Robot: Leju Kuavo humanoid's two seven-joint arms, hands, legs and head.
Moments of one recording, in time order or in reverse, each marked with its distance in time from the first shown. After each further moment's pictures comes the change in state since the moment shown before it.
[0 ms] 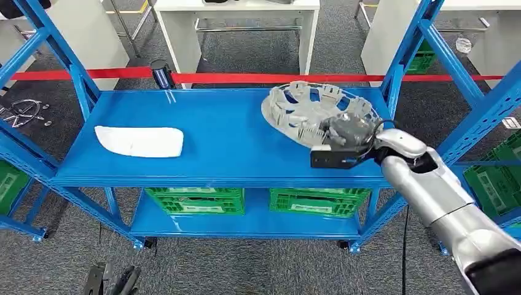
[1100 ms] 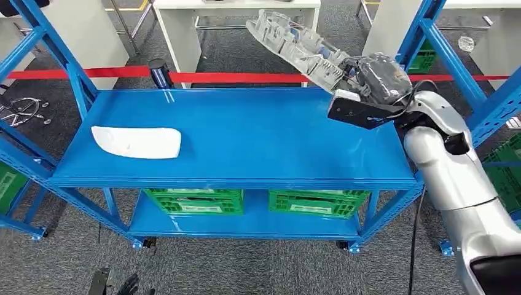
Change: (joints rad) left arm 0.035 -0.009 -0.001 -0.032 -0.019 -0.011 0.037; right arm 0.014 0.056 -0.302 -0.226 -0.041 -0.024 0.021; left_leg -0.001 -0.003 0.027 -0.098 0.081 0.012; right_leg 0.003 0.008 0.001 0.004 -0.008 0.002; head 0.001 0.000
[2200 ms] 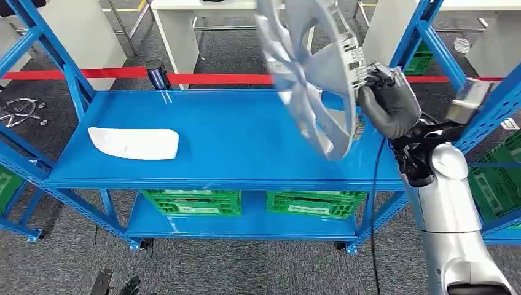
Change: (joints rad) left arm 0.012 0.001 0.003 -0.016 -0.056 -0.017 0.000; right arm 0.190 0.147 -0.260 -0.082 -1.063 0.449 -0.134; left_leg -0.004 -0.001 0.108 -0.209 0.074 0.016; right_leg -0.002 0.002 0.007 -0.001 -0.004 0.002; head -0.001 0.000
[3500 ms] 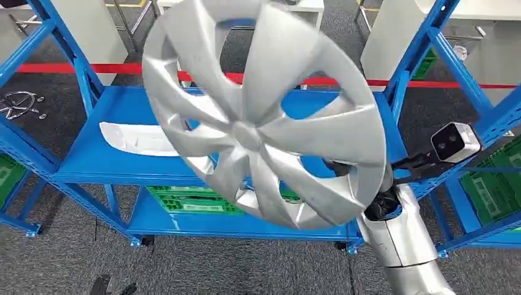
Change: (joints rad) left arm 0.033 -0.012 0.047 -0.021 -0.047 -0.016 0.034; right arm 0.185 0.124 0.114 -0.065 -0.554 0.362 0.122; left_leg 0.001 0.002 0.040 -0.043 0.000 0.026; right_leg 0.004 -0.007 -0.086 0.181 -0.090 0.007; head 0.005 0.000
